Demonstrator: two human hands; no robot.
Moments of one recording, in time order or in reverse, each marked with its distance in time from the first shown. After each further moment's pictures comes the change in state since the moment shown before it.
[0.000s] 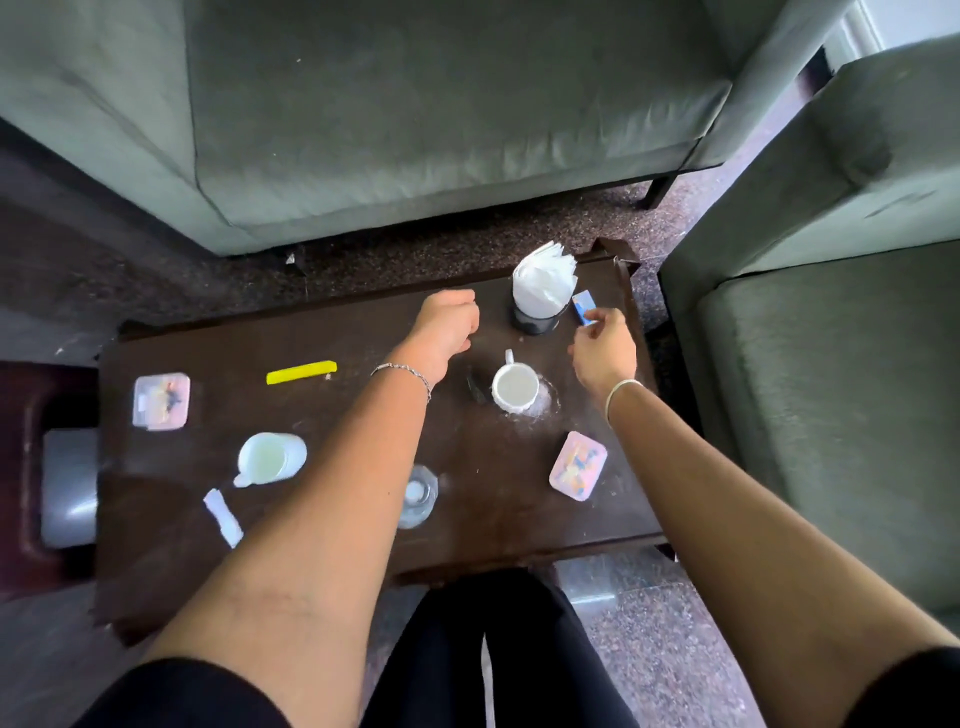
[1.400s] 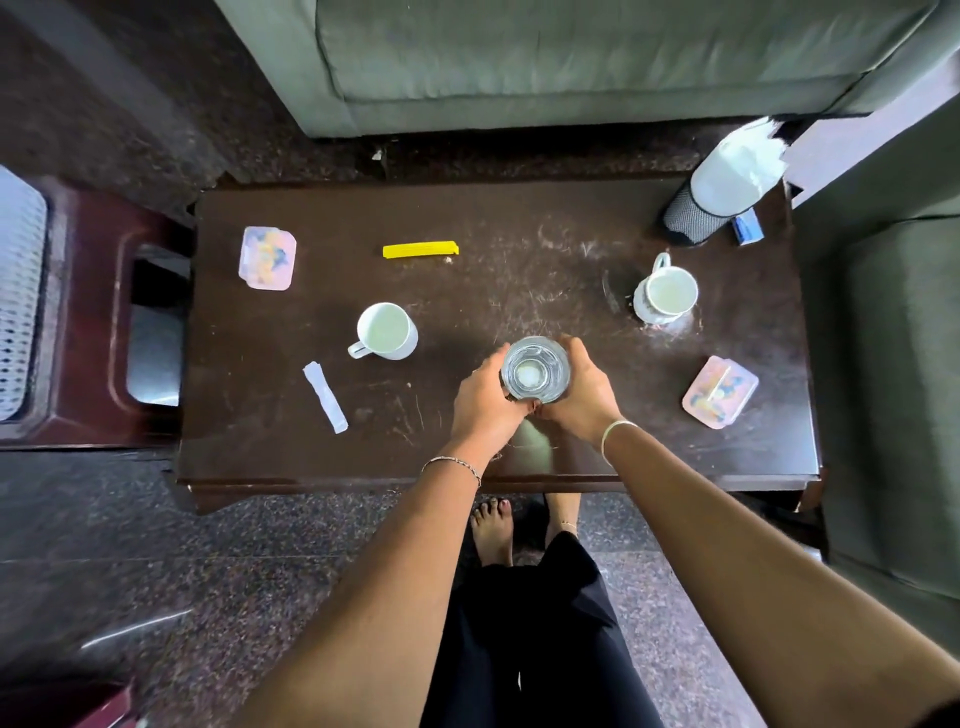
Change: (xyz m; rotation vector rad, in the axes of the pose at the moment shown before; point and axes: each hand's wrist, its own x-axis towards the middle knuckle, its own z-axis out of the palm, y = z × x) left_hand -0.068 -0.252 -0.110 0.299 0.078 0.175; right_hand -0.169 0.096 0.167 -0.366 -0.418 -0.333
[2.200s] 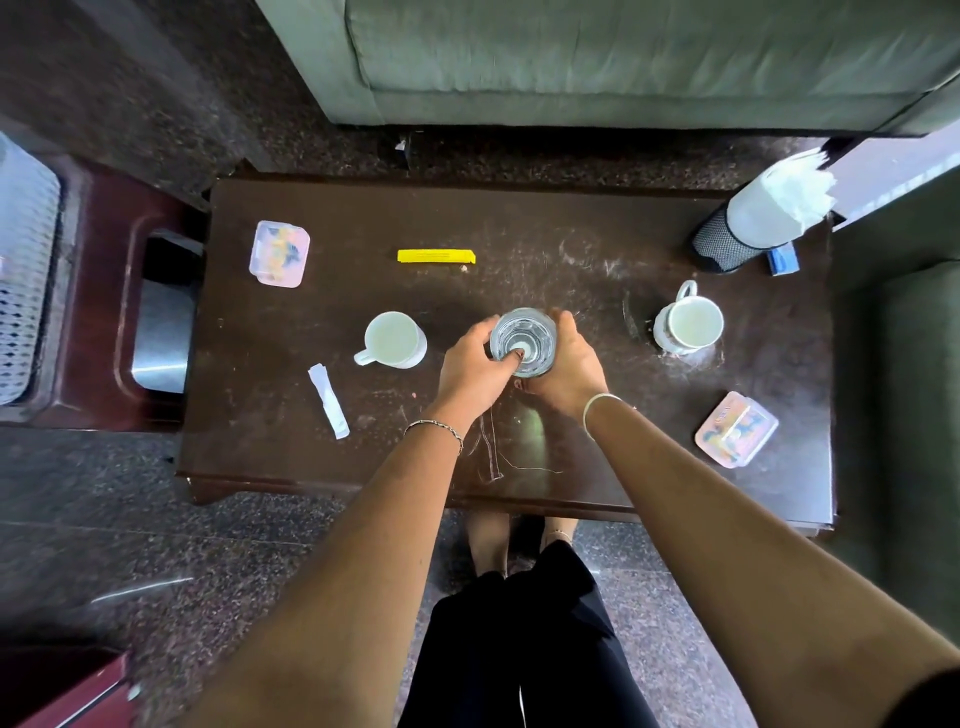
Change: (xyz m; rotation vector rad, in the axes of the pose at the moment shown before) left_hand 0.054 0.018 -0.031 -0.030 0.107 -0.066; right_hand 0.057 -0.040 0.002 -0.109 -0.062 -0.002
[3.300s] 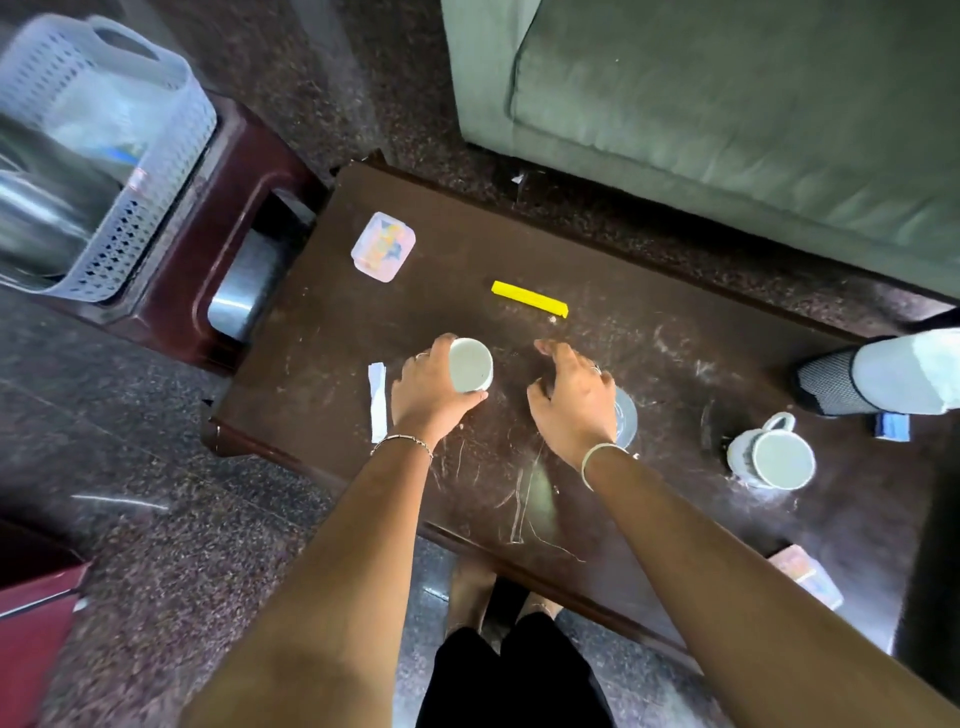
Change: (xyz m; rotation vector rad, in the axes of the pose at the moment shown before) left_hand 0.021 -0.073 -0.076 0.272 0.312 -0.154; right_hand 0.024 -0.066 0.035 -0.304 0.037 -0.416
